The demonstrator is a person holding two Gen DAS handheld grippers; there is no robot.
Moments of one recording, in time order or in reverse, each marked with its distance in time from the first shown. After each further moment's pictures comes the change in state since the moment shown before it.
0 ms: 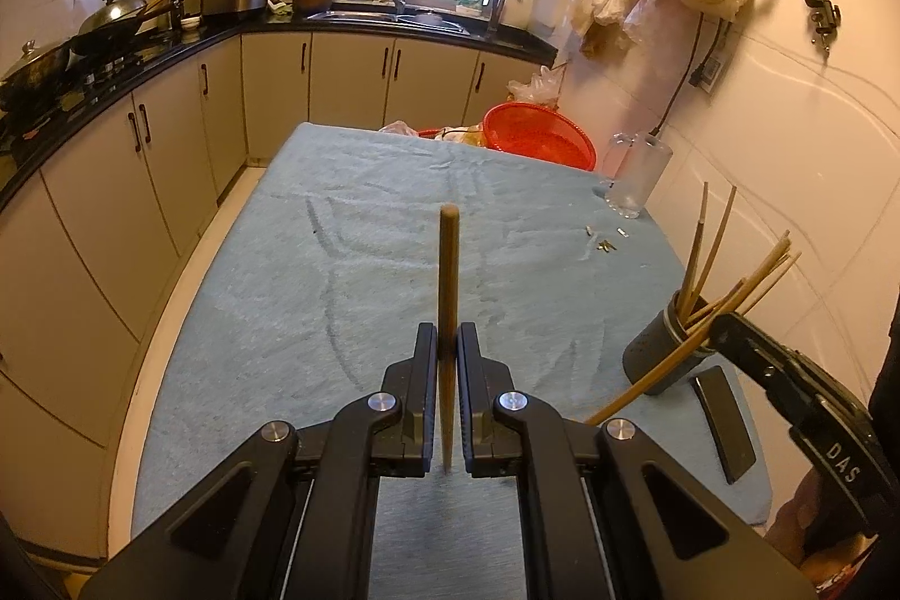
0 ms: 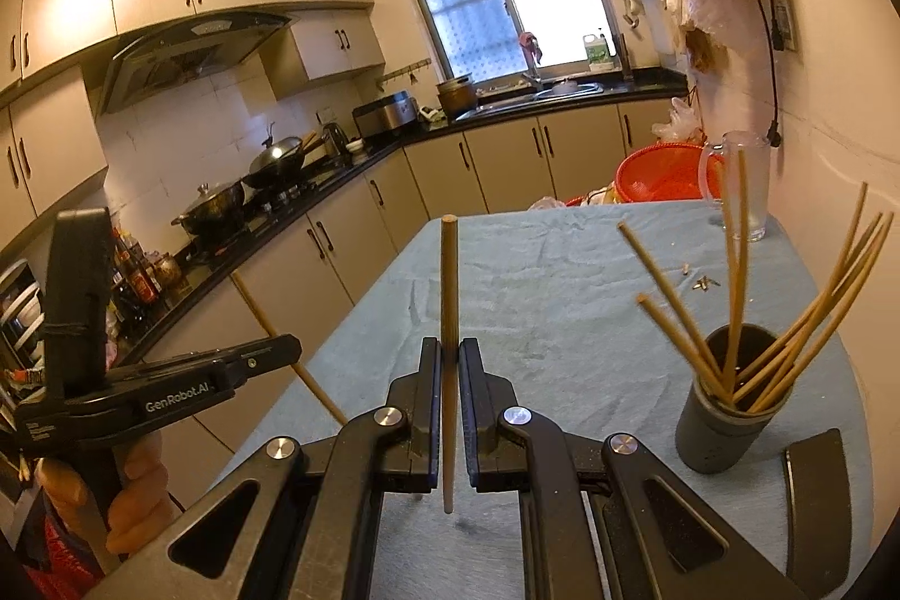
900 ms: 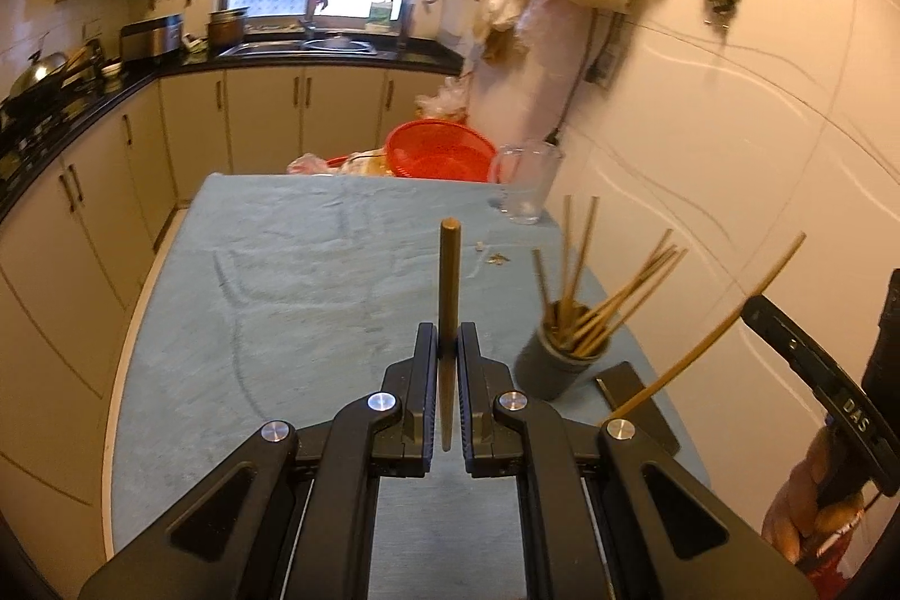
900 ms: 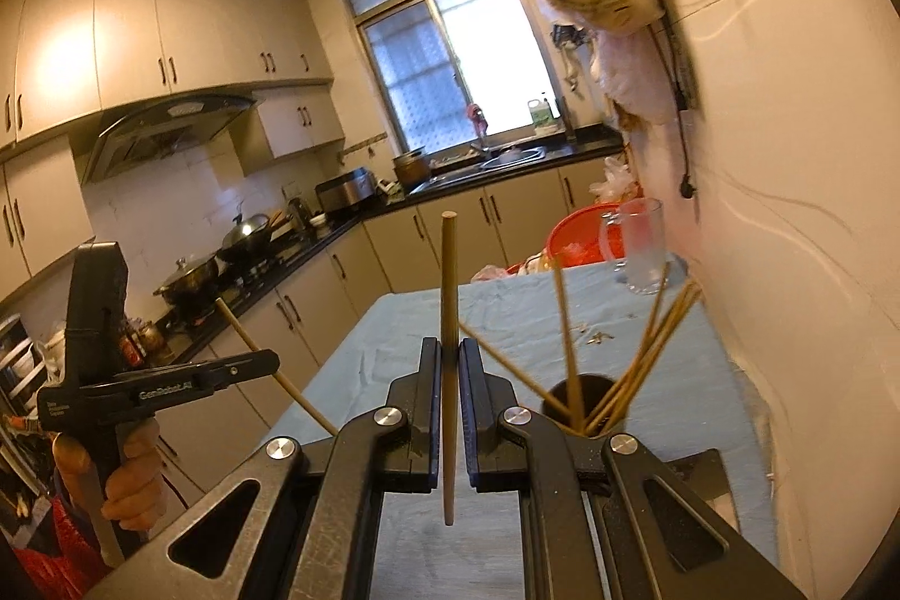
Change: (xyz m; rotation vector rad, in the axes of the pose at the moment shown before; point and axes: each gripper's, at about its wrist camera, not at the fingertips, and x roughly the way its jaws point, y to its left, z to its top) left arm -0.036 -0.077 0.026 0.141 -0.019 -0.168; right arm -0.133 -0.051 0.018 0.061 -0.175 -0.094
